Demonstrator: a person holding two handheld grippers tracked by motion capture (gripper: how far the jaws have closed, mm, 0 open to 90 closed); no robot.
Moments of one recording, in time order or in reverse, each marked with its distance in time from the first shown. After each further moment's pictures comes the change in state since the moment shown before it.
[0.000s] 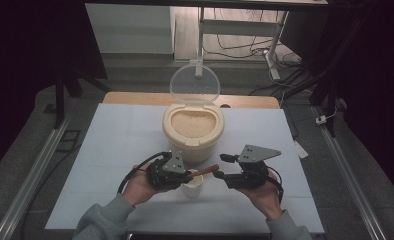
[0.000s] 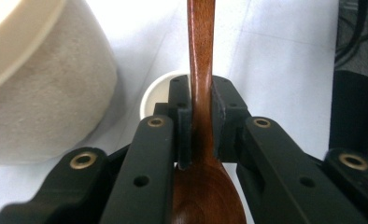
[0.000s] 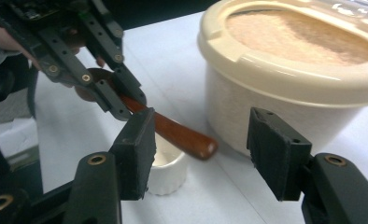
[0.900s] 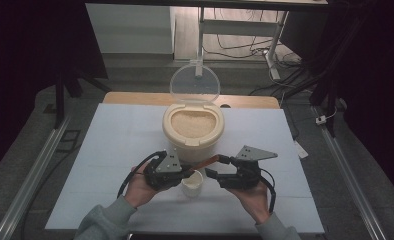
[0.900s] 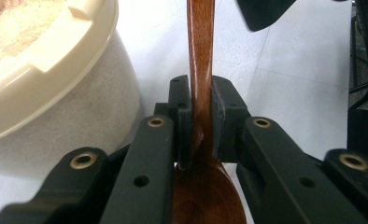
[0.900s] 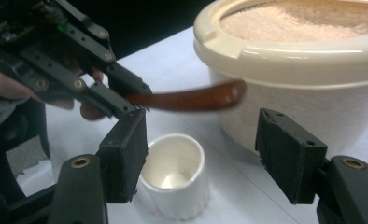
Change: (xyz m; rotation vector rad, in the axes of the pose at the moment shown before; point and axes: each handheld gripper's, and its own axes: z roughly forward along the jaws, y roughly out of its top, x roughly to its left) left arm -0.005 -0.002 -0.005 -0.135 0.083 -0.018; right arm 0.006 -0.012 0.022 -0.087 0.015 0.192
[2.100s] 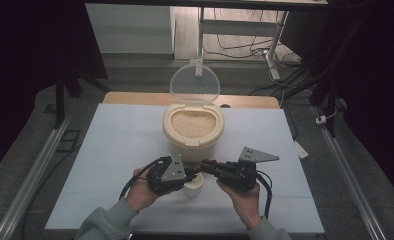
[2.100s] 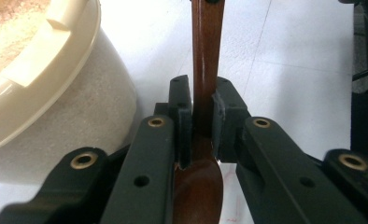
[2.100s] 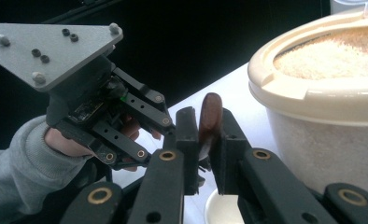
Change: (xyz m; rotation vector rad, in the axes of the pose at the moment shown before) left arm -0.014 0.004 0.001 0.023 0.028 0.069; right arm 0.009 0.000 0.002 -0.183 0.206 0.134
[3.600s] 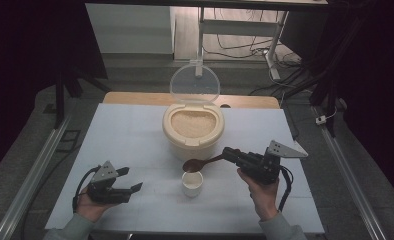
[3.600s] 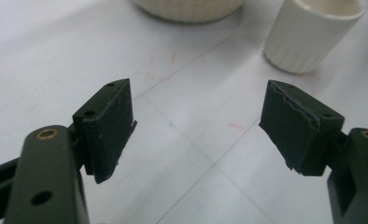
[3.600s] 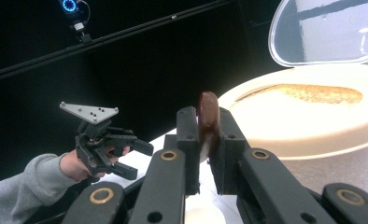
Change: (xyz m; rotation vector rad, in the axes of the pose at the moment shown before) left arm 0.025 -0.157 -0.064 -0.026 0.172 -0.494; right arm -0.024 0.018 -0.046 -0.146 -0.040 -0.023
